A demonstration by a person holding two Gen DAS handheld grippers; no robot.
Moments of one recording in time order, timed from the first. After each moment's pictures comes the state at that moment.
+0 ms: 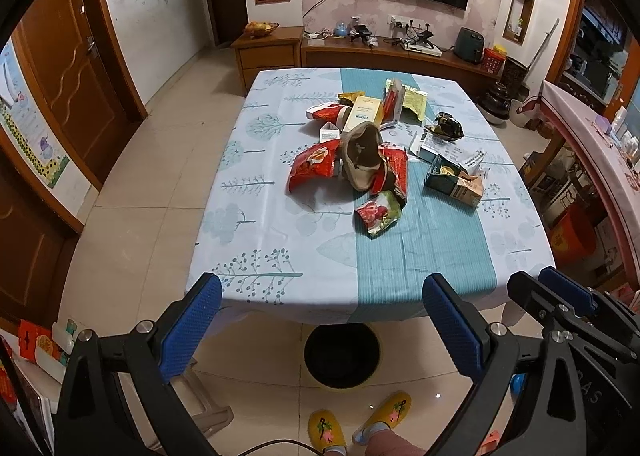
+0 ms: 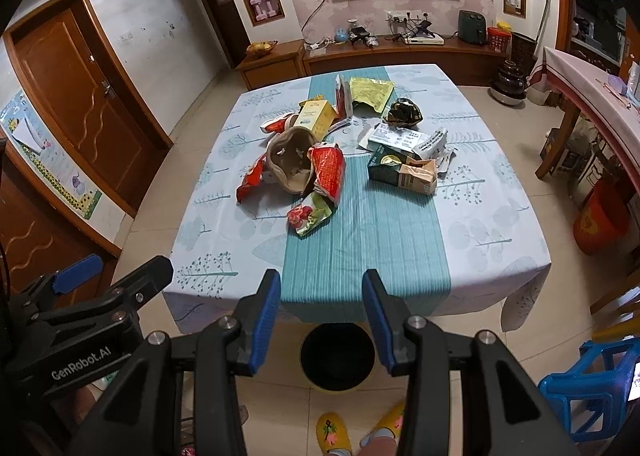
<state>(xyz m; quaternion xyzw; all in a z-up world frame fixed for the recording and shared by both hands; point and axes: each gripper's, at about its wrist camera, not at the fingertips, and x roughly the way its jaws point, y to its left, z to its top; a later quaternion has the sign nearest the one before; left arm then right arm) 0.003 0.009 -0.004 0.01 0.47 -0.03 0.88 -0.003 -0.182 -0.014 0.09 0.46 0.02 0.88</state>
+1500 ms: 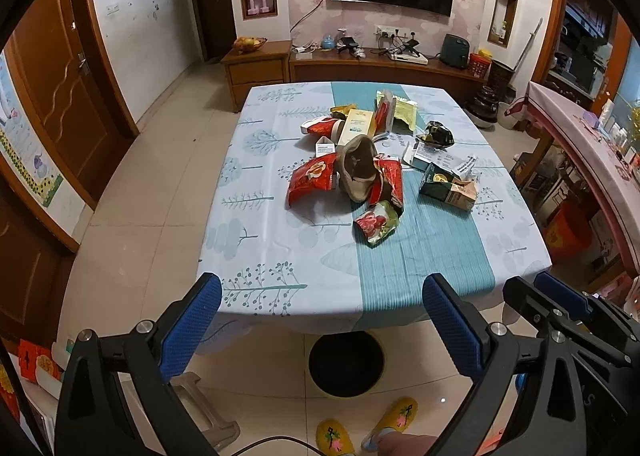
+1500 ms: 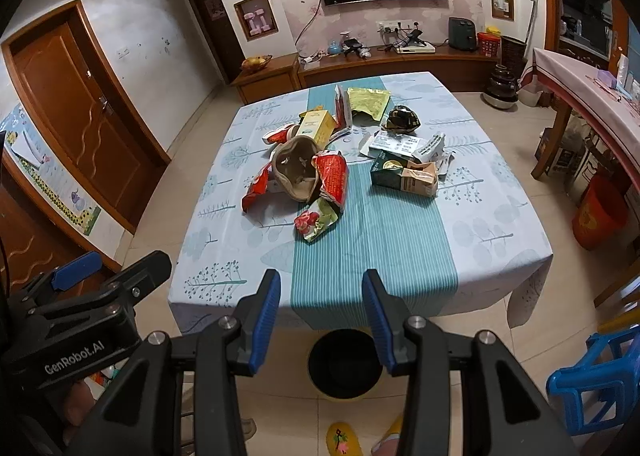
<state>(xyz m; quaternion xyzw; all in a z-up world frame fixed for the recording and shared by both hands) 0.007 0.024 0.000 0.02 0.44 -0.05 0.89 -0.016 -0.168 -0.011 0.11 0.44 0.00 0.89</state>
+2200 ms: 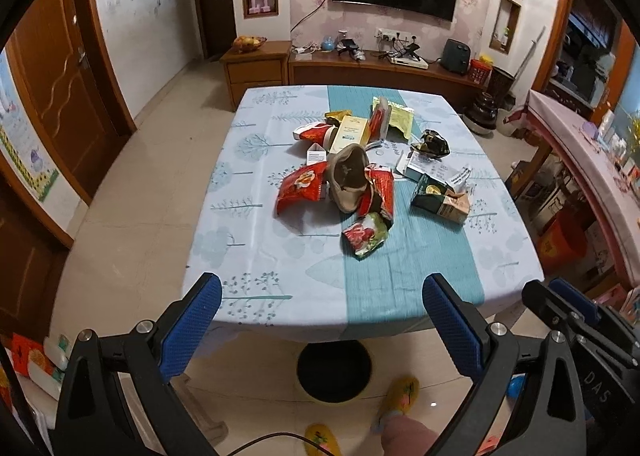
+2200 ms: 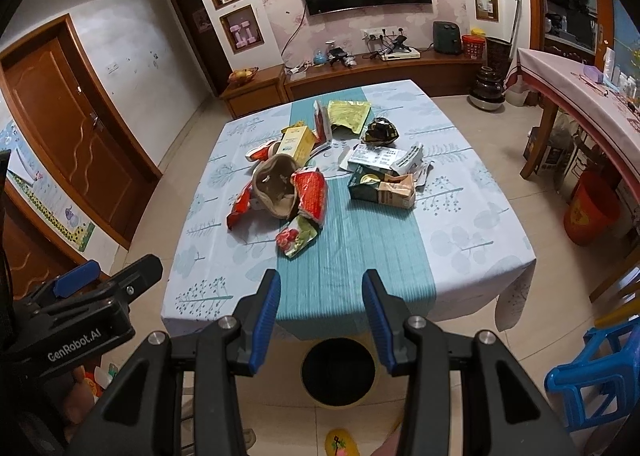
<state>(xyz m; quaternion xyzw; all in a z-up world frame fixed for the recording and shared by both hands) 0.020 0.003 0.000 0.00 0.44 -0.05 0.90 -0.013 -0.197 -0.001 0.12 0.43 -0.02 0.90</state>
